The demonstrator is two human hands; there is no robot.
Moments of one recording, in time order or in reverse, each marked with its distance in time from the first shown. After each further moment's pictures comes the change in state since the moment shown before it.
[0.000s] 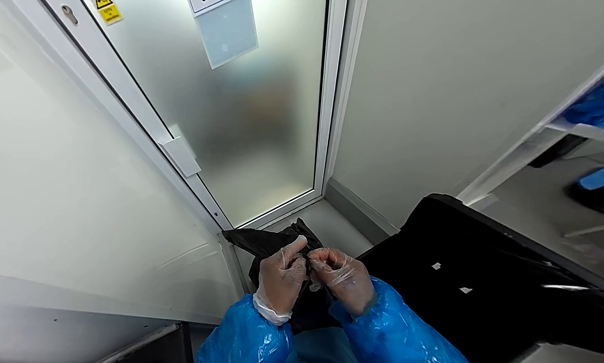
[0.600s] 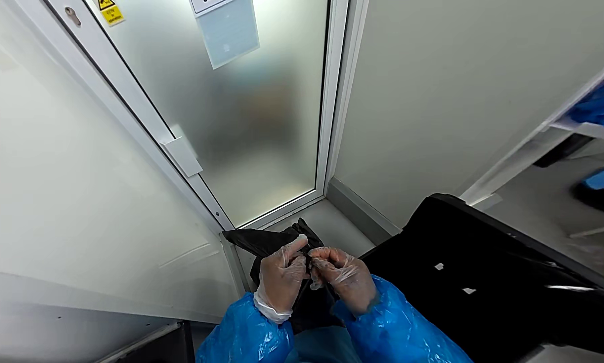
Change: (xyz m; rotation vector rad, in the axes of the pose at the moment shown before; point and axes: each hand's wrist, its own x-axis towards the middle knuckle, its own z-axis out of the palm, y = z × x) left_hand 0.001 0.000 -0.001 -0.030 -0.005 -0.002; right_hand 0.002 0.003 -0.003 0.118 -0.060 0.002
